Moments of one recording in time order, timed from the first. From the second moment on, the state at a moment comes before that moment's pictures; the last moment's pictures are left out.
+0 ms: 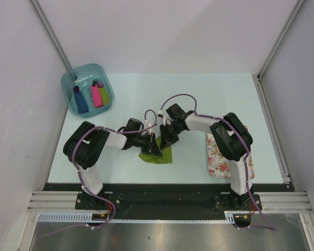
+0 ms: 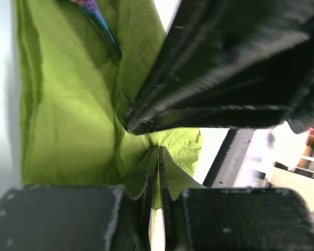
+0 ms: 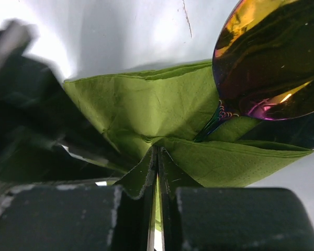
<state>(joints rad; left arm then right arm) -0.49 1.79 0.70 0.22 0.83 -0.48 0.65 2.05 1.33 -0.42 -0.56 0.34</state>
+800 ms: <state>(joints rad) -0.48 1.86 0.75 0.16 0.86 -0.50 0.64 1.98 1.34 -0.45 -0.48 0.30</state>
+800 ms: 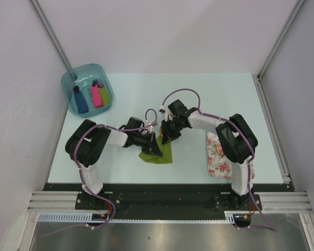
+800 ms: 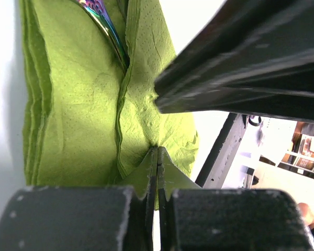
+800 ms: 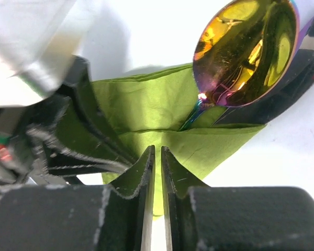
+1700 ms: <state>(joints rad) -0.47 1.84 0.72 0.20 0.85 -0.50 0.64 2.00 1.35 -0.45 -0.52 0.31</state>
